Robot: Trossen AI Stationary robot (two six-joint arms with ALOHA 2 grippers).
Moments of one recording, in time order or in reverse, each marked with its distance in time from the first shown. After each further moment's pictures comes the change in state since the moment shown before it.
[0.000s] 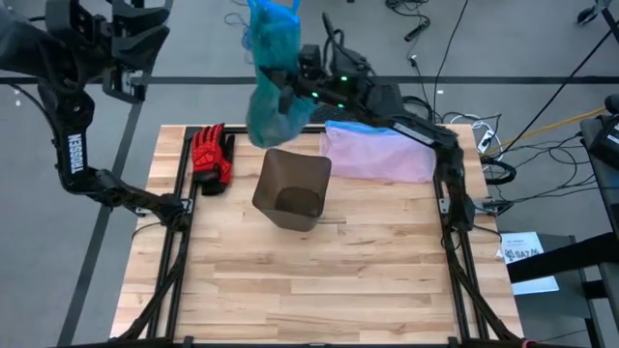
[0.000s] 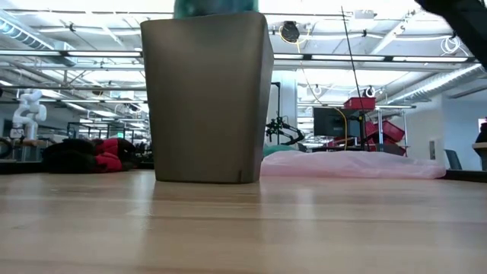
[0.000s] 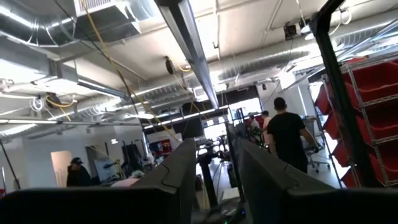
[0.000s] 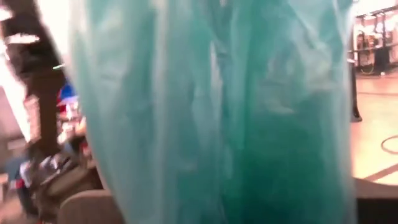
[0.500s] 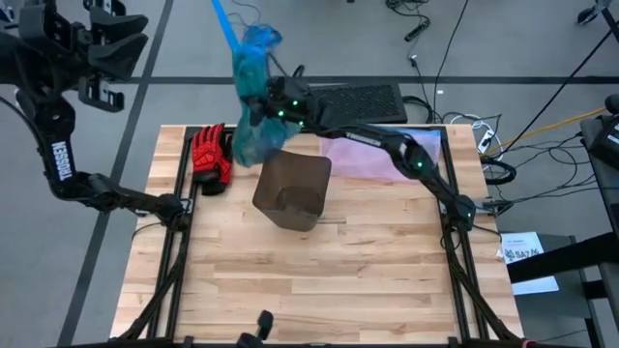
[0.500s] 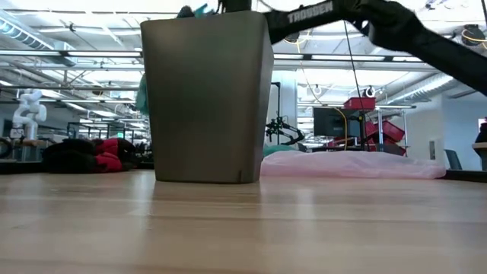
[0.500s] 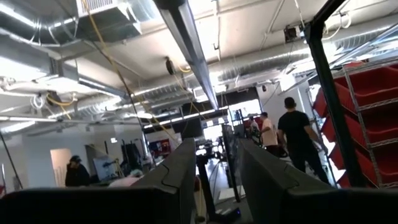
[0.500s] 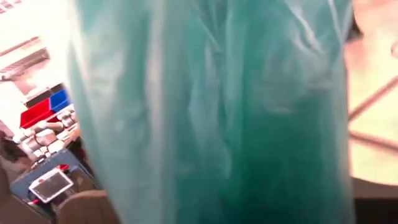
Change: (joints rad) left arm 0.000 -0.044 0.000 -0.075 -0.004 -0.001; right arm -0.065 0.373 0.000 0.251 -0.027 0.301
